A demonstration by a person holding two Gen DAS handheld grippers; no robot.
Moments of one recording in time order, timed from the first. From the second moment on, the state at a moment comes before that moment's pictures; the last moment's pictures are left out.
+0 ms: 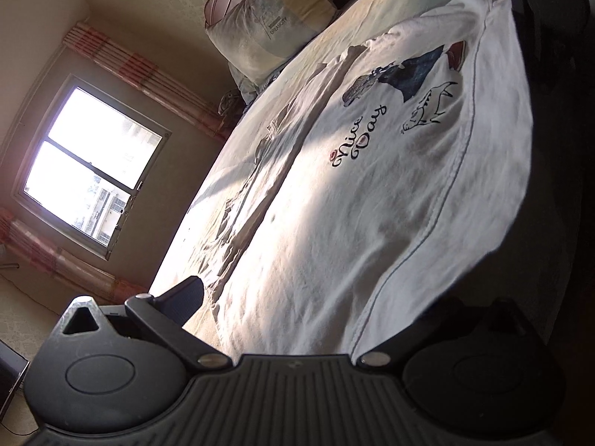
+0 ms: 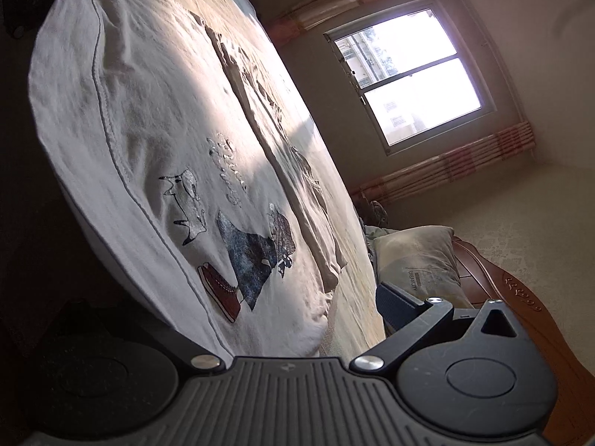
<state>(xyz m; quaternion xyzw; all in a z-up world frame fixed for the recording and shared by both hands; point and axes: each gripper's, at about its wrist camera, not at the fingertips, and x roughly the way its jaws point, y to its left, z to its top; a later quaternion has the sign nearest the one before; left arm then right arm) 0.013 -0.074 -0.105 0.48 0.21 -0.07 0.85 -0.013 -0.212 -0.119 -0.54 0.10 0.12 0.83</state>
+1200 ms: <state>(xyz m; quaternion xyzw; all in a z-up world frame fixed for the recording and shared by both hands) 0.129 -0.050 -0.048 0.50 0.19 -0.02 0.84 0.084 -0.212 -0.058 -0.49 0.04 0.06 0.87</state>
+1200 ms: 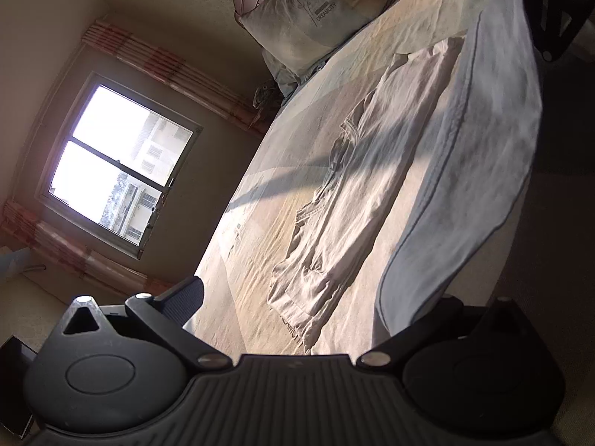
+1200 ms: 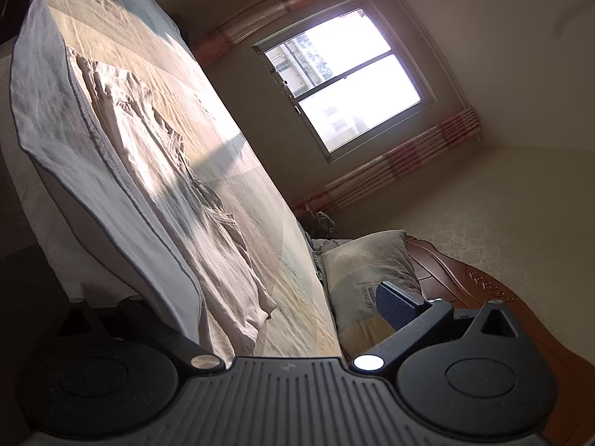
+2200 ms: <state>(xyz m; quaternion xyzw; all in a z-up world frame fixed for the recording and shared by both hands) 0.336 -0.003 -0.084 0.44 0.21 -0.01 0.87 0.308 -0.166 -0.072 -0.51 0.07 0.06 0.86</state>
